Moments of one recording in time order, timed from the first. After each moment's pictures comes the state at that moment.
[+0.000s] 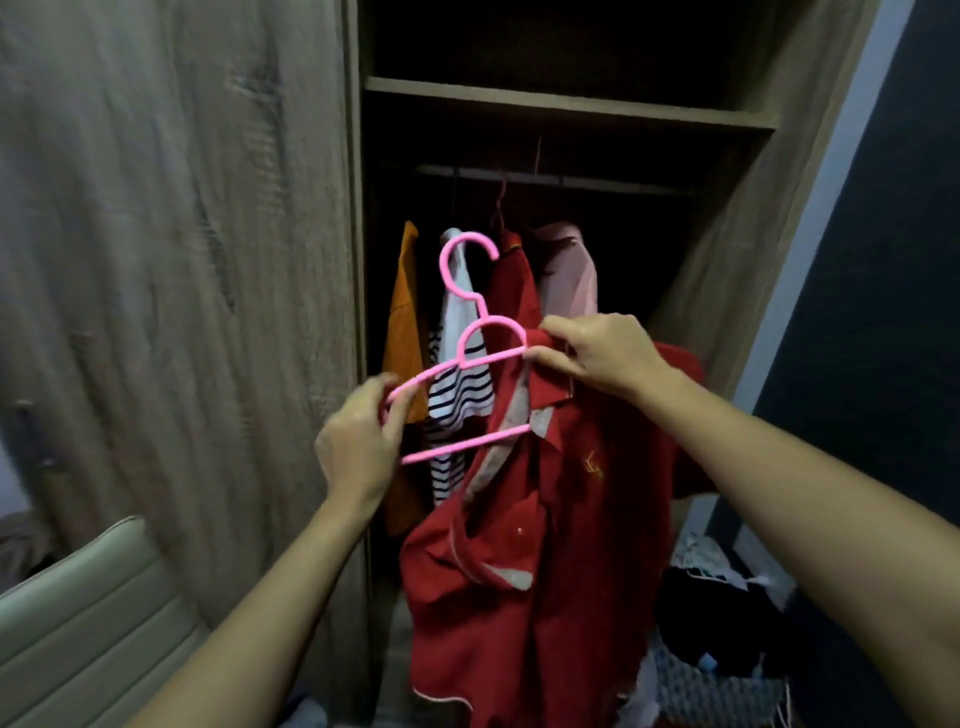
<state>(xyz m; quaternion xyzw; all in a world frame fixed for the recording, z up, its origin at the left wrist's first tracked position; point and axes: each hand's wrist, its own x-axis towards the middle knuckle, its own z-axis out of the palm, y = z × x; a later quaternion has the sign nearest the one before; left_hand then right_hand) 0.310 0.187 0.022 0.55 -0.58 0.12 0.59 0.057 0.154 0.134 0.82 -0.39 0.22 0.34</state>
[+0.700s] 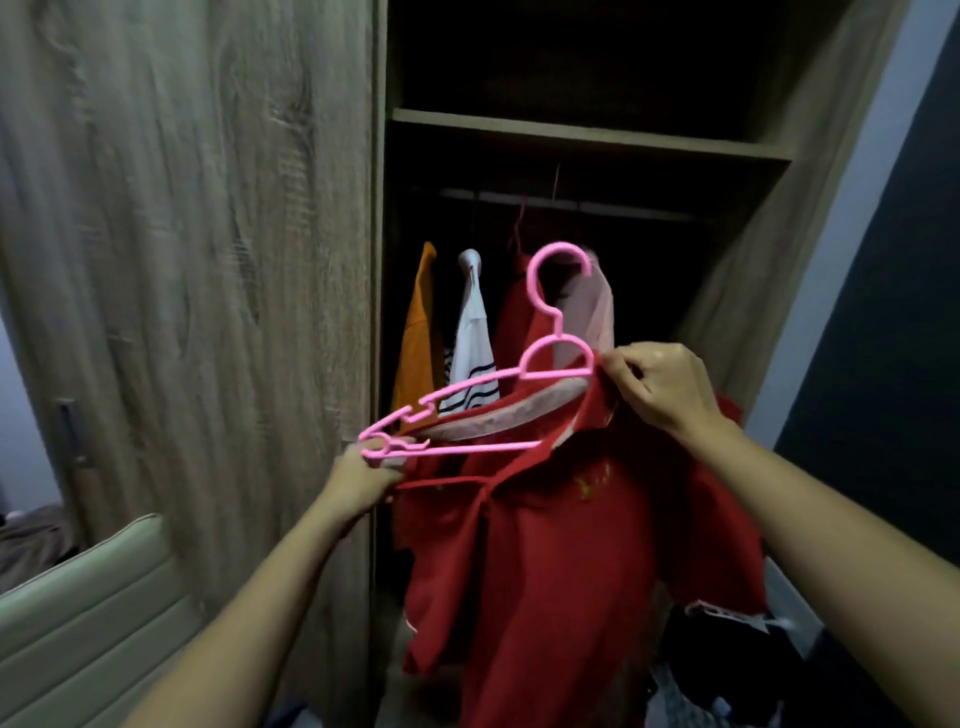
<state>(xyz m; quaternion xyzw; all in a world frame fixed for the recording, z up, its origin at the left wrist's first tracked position) 0.333 0.170 -0.011 0.58 -0.55 -0.32 0.51 0.010 0.158 0.126 0.78 -0.44 0.38 0.22</state>
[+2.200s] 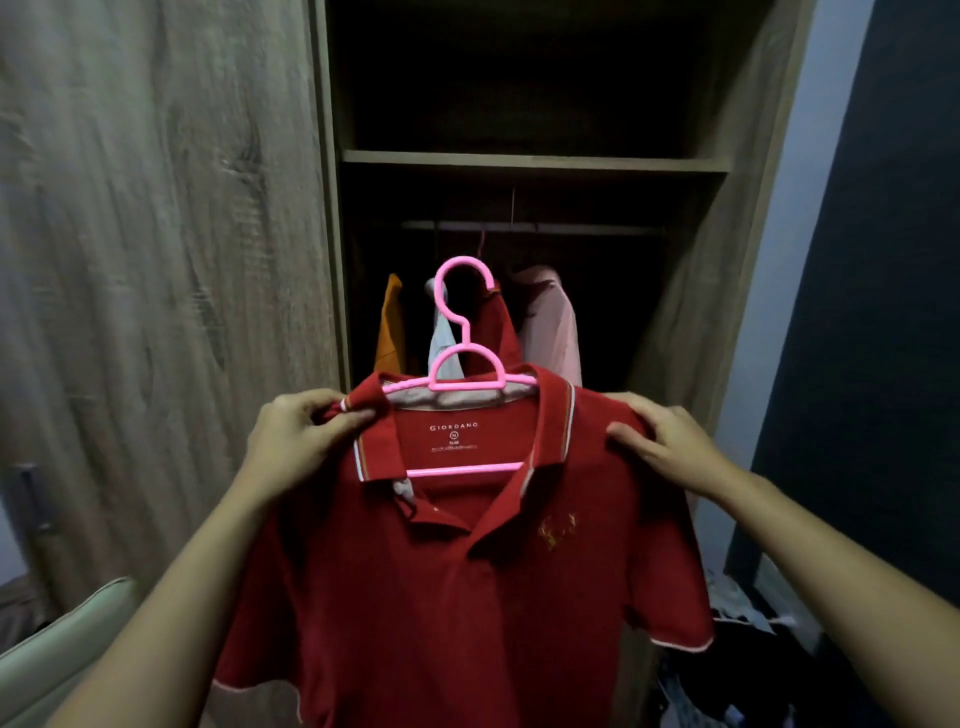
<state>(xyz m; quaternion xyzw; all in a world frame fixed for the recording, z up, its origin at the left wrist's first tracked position) 0.350 0.196 0.094 0.52 -0.68 -0.07 0.51 -0.046 0.179 0.095 0.80 -0.49 0.35 -0.02</state>
